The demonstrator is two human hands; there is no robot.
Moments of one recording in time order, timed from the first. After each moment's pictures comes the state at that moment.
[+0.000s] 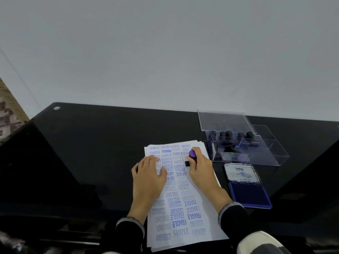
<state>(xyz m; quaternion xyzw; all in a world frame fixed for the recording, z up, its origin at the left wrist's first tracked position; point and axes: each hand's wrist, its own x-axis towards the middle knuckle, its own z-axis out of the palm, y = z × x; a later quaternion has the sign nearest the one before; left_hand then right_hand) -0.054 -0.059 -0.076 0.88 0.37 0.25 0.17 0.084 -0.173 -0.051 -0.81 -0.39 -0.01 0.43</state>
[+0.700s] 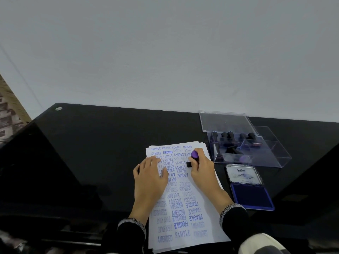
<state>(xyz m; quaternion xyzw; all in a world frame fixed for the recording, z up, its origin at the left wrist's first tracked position) -0.054 -0.059 -0.078 0.88 0.37 0.26 0.17 0.084 -0.171 -0.051 -0.81 -0.38 -0.01 0.45</state>
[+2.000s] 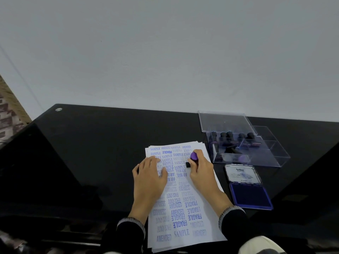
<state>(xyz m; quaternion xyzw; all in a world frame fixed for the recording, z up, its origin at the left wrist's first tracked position) -0.054 -0.060 -0.074 0.88 0.37 0.25 0.17 0.079 -0.175 -0.054 -0.80 -0.39 -0.01 0.46</state>
